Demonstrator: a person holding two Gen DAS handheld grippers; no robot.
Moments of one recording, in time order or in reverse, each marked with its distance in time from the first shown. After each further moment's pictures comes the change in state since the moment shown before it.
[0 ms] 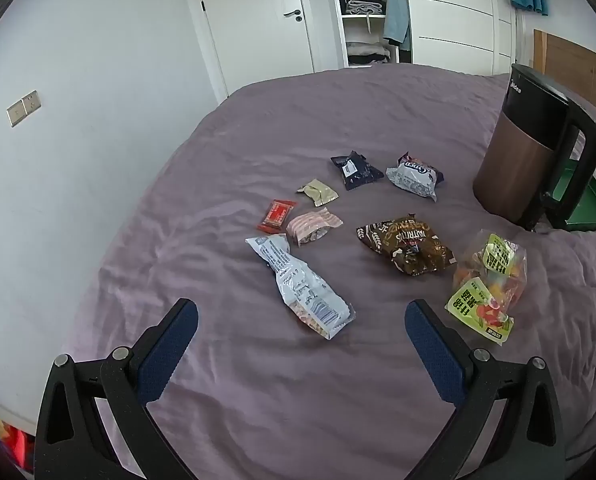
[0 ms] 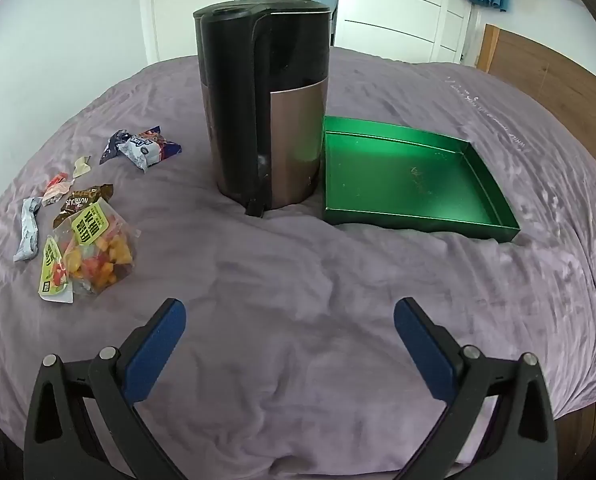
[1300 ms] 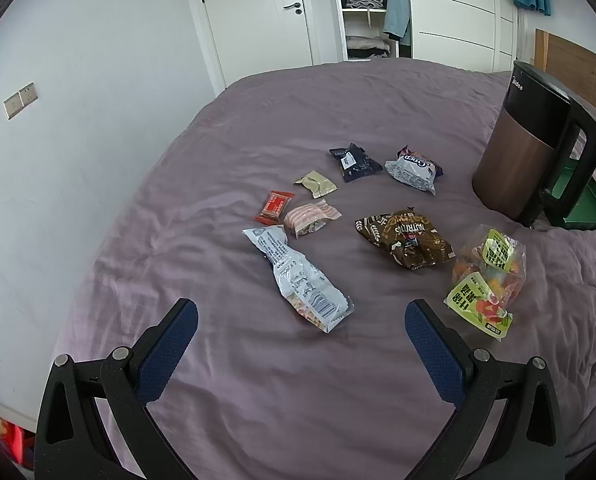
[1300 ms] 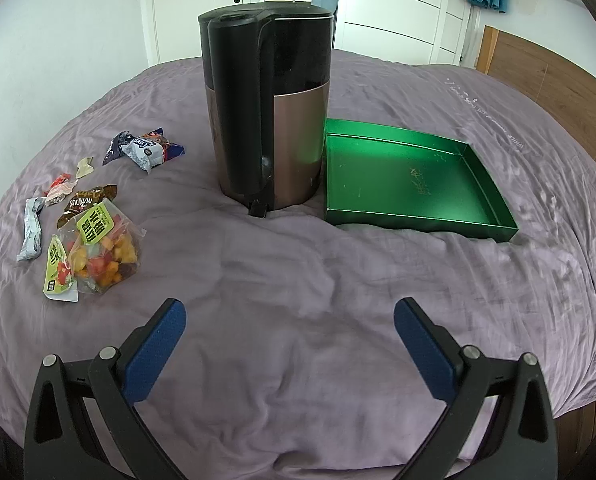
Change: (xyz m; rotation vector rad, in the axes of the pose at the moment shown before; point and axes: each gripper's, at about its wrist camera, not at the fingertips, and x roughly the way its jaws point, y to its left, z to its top) left arm 0.003 0.003 -0.004 -0.012 0.027 -0.021; right arm -0.003 0.004 -0.002 0.005 -0.009 -0.006
